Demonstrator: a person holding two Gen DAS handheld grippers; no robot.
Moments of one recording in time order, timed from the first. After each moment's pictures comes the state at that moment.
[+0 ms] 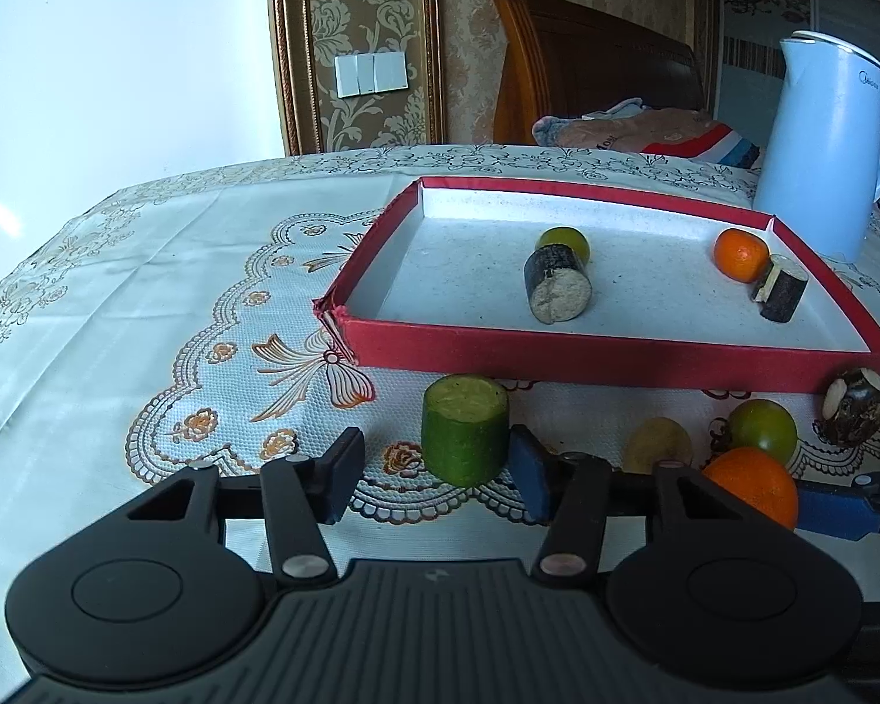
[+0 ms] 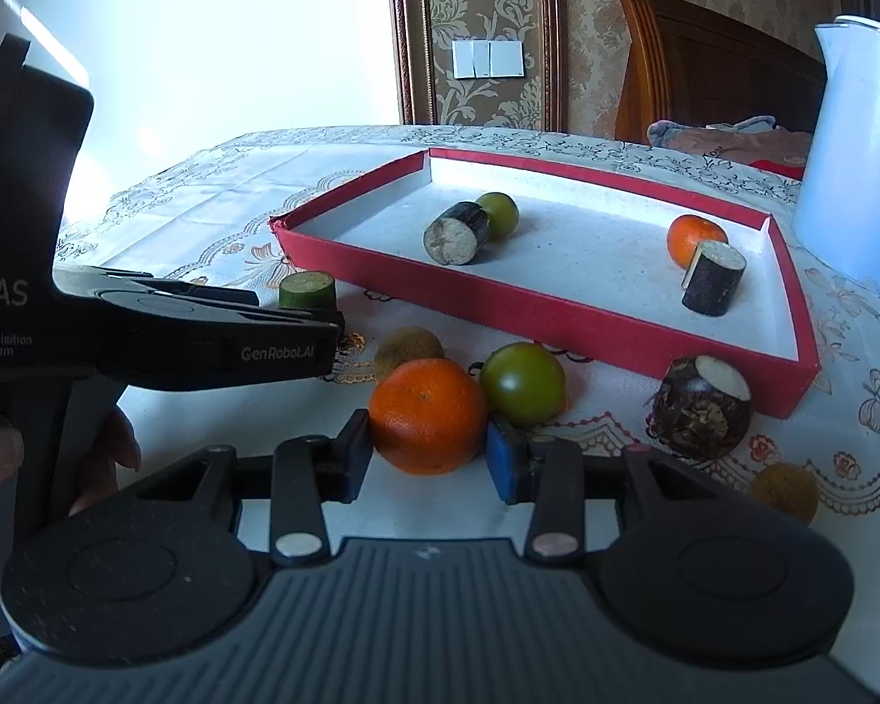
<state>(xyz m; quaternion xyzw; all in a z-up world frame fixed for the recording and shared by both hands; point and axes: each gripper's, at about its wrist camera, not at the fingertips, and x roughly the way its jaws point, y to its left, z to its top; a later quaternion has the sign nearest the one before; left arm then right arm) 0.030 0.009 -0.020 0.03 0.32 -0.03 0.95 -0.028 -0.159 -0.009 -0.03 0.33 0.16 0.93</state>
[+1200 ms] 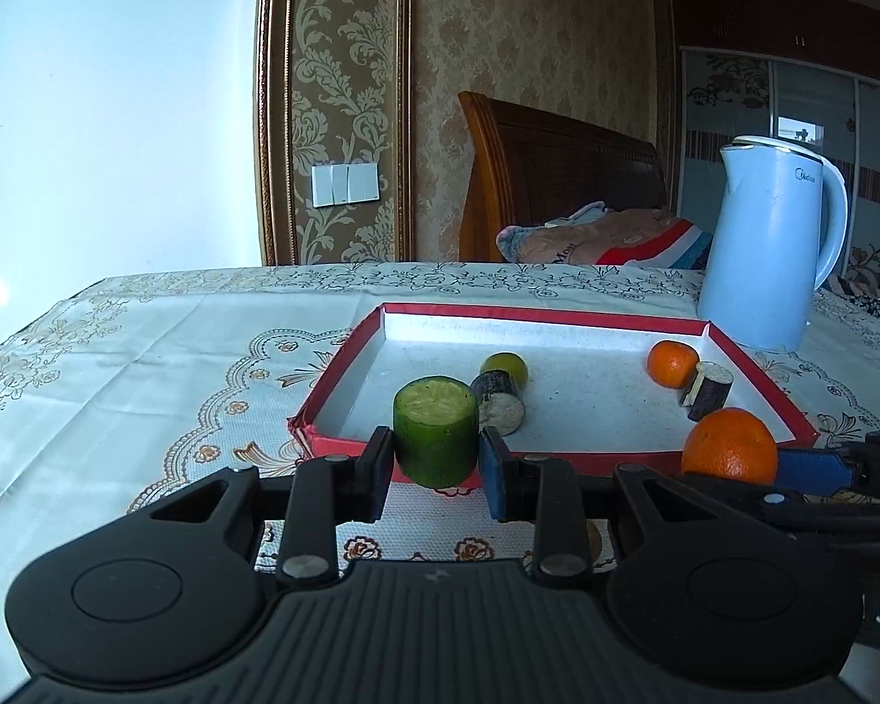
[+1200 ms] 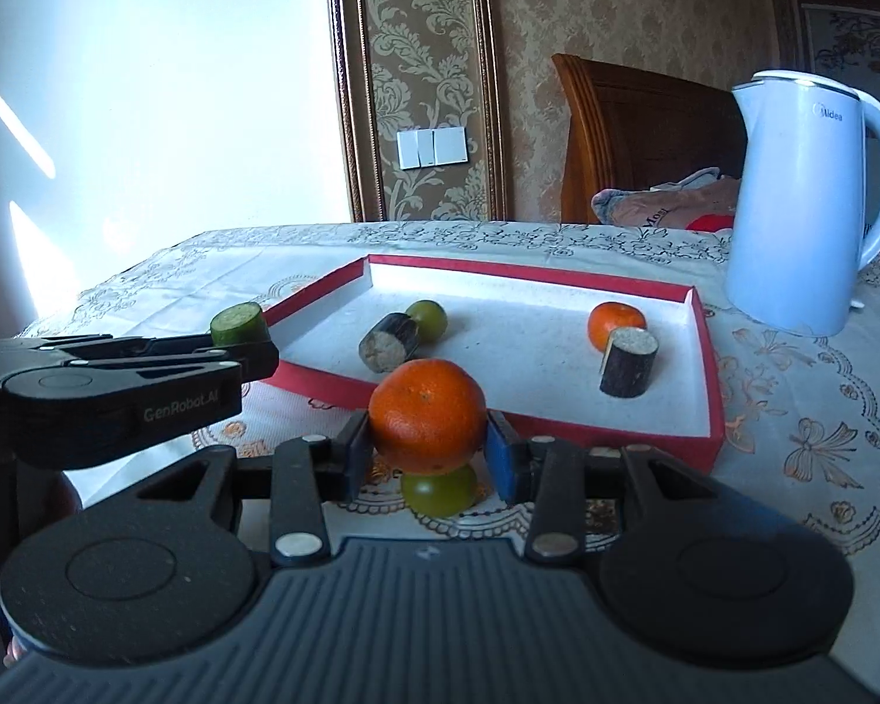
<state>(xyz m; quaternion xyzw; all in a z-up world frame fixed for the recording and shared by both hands) 0.001 -0.003 0.010 0.02 0.21 -0.07 0.98 -0.034 -0.190 0.021 0.00 0.24 0.11 0.96</state>
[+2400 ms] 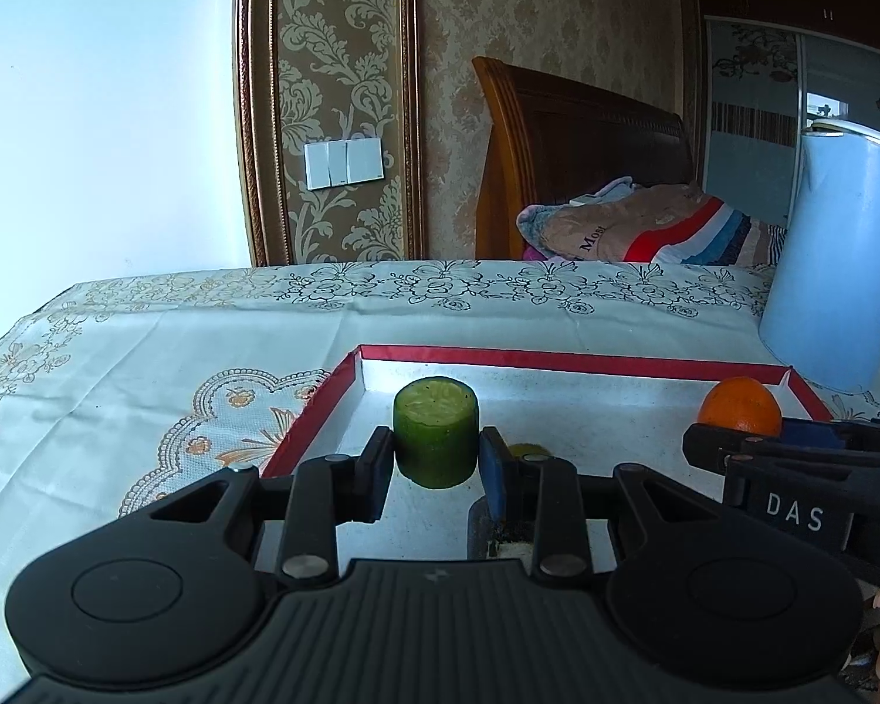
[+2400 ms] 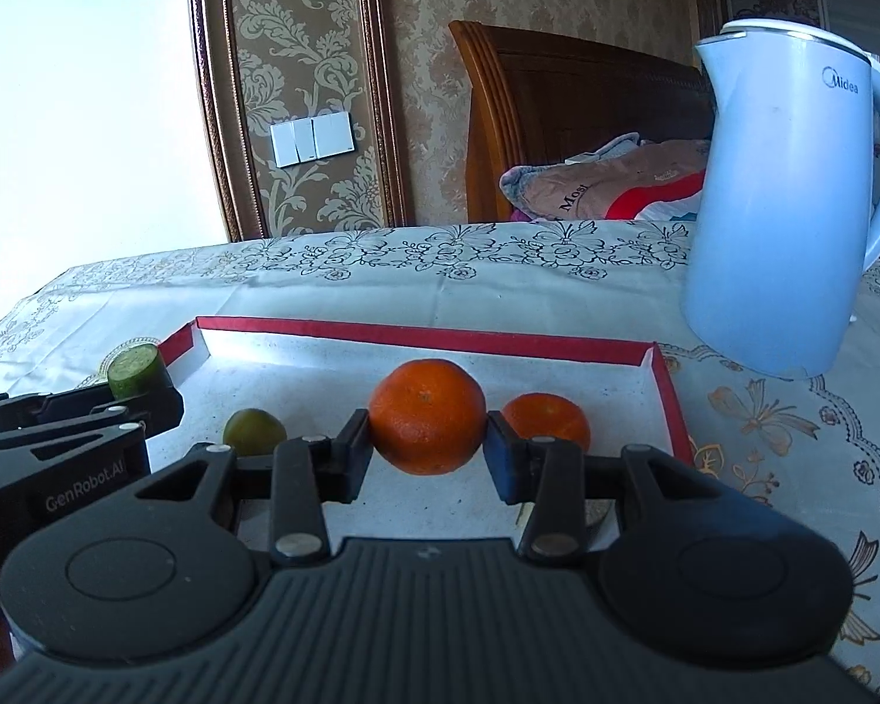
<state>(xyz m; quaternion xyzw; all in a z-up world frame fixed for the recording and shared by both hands) 0.116 -0.031 0.014 0.03 0.24 -0.04 0.97 0.107 -0.214 0.016 0.03 0.27 0.02 0.96</state>
